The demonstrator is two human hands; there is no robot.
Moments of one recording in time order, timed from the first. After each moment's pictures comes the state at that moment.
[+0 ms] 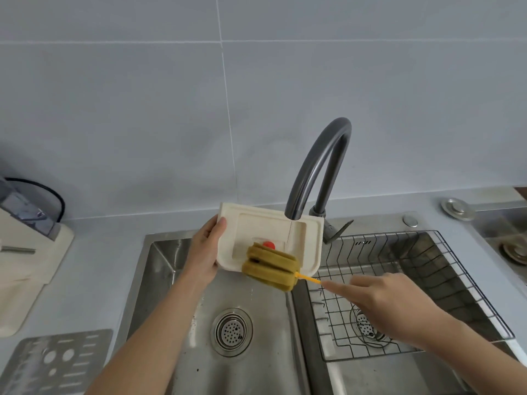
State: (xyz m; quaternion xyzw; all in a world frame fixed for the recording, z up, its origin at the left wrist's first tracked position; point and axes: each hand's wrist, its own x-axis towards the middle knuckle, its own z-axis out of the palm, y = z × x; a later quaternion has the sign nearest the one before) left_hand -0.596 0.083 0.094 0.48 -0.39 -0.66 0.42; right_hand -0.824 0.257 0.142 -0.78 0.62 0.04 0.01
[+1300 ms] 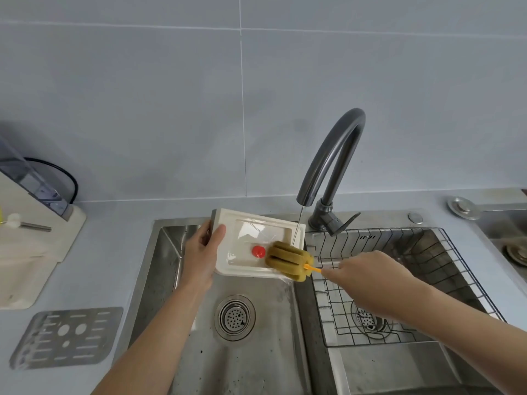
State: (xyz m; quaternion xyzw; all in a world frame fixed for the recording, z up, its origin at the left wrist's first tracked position) left_hand -0.569 0.109 0.078 0.52 -0.42 -0.59 0.46; right_hand -0.786 0.231 0.164 -0.78 0.57 0.25 0.02
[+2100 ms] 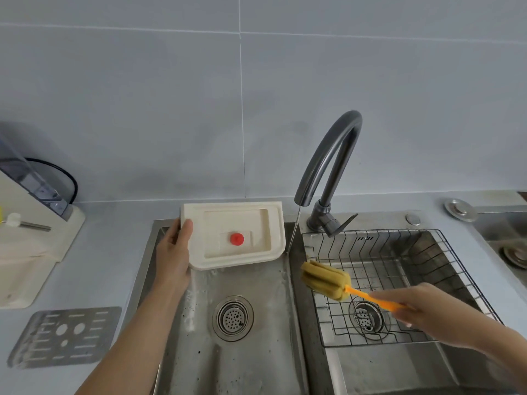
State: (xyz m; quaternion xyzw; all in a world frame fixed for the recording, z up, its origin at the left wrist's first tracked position) left_hand -0.538 0.102 0.083 0.53 -0.35 -0.59 0.50; right_hand -0.848 0.287 0.157 -0.61 0.71 0.07 0.34
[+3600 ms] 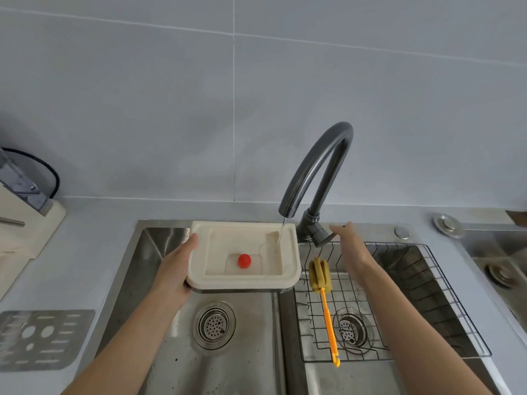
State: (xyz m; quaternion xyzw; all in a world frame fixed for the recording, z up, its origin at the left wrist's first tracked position) left_hand -0.567 0.114 0.077 0.57 -0.24 -0.66 0.42; right_hand -0.839 0.169 0.108 -0.27 0.74 -0.41 0.46
